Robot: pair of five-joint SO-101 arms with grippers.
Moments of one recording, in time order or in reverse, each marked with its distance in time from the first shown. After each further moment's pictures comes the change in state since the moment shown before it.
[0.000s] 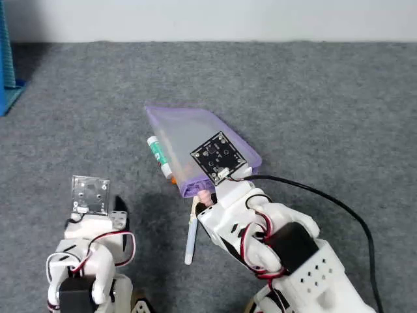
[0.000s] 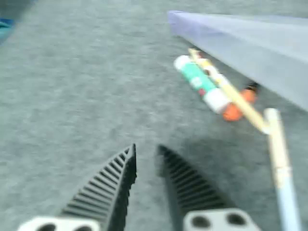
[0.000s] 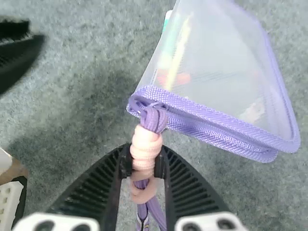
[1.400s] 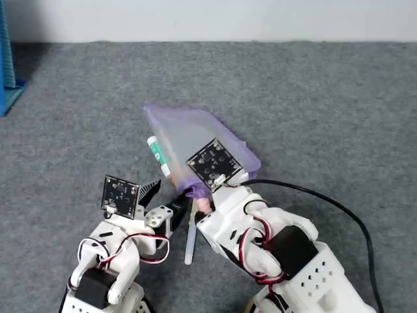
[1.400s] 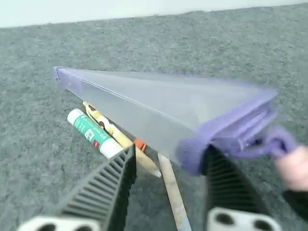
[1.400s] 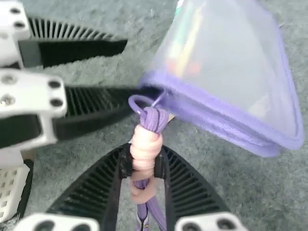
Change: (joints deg) left arm 23.8 0.0 8.9 -20.9 11.7; right arm -2.6 -0.4 0.0 3.3 0.0
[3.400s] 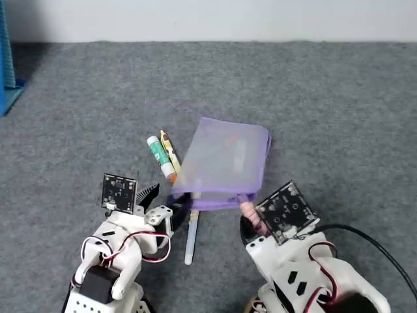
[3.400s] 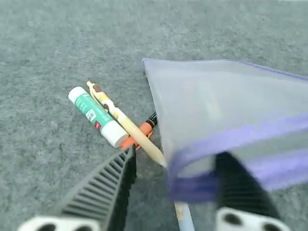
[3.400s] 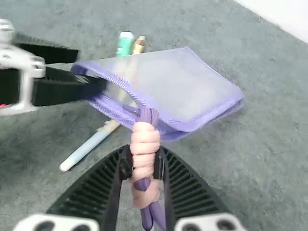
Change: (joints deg) left arm -1.6 -0.1 4.7 -1.1 4.1; right arm 13.4 -27.6 -0.1 13.8 10.2
